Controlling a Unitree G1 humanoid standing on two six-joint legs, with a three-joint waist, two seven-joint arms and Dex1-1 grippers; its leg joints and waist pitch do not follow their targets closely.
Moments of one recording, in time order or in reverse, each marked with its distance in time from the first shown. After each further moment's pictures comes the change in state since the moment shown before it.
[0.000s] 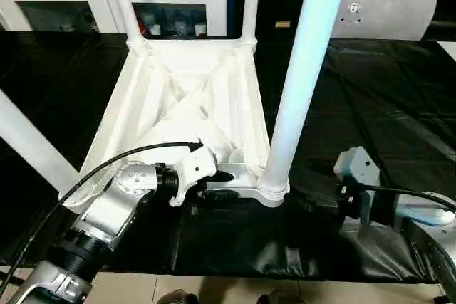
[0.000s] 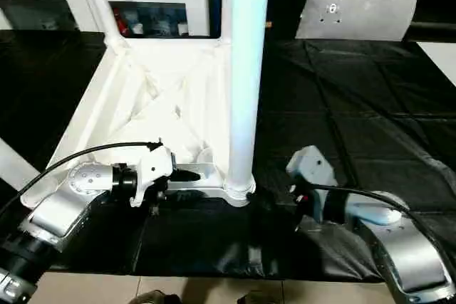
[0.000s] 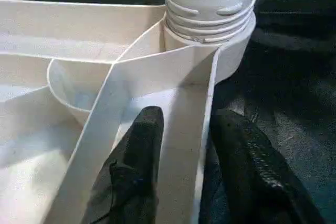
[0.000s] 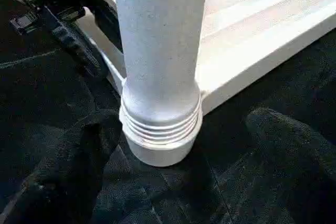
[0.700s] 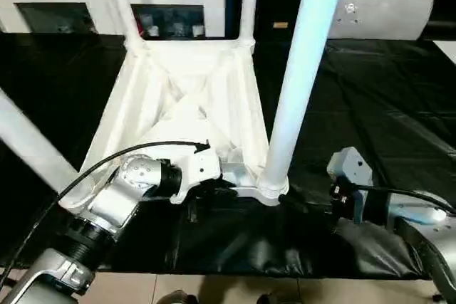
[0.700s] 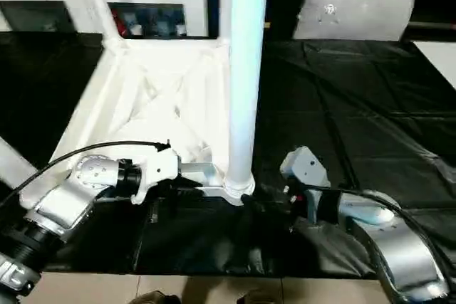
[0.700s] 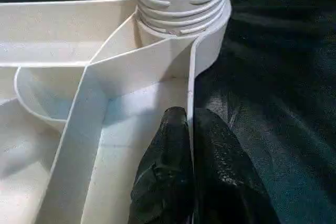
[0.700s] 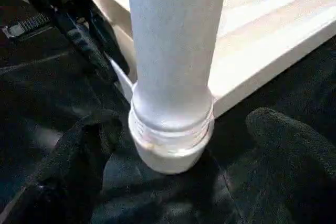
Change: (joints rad) left arm -0.064 0.002 -0.030 0.064 0.042 -0.017 -0.086; right arm -0.045 0.022 0.028 0.046 -0.004 -0.014 0.011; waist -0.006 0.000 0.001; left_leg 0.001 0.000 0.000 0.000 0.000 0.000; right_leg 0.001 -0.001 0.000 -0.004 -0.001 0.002
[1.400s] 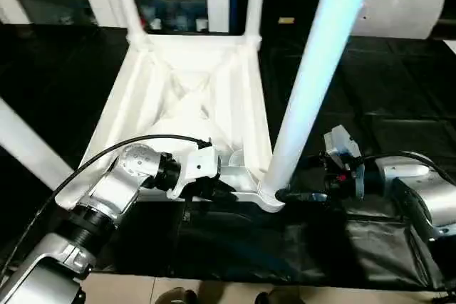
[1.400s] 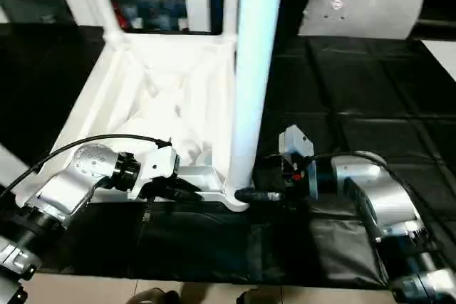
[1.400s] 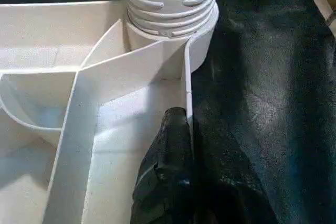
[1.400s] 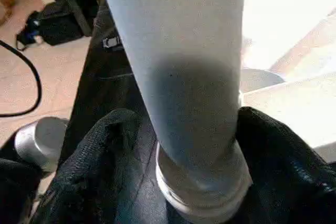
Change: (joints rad) left arm -0.086 0.010 -0.026 0.105 -0.034 -0.075 -0.161; right arm -0.305 0.013 0.092 0.412 0.085 -0.117 0.483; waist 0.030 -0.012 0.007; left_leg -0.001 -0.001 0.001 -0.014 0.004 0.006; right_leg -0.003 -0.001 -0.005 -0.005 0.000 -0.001
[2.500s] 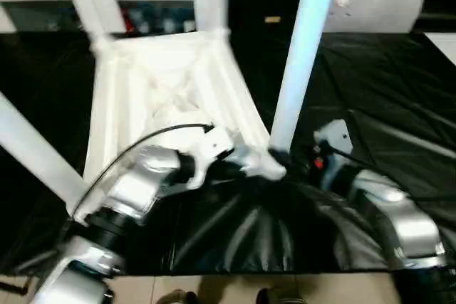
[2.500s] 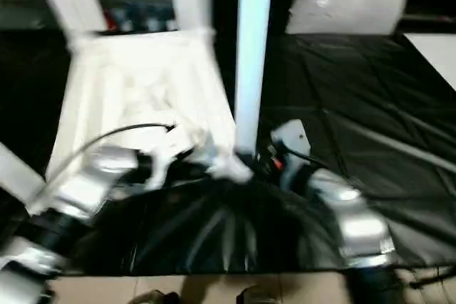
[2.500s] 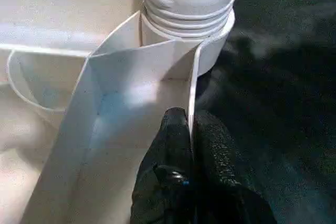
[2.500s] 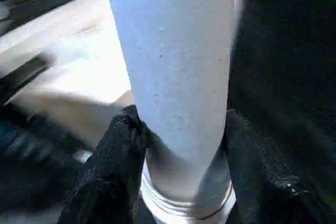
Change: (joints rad) left arm 0.015 -0.261 0.122 -0.088 0.088 0.403 0.441; right arm 0.181 0.448 -0.183 -0.287 -0.212 0.186 -0.905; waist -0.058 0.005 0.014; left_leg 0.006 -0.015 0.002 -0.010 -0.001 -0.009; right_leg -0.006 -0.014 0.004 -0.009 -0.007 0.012
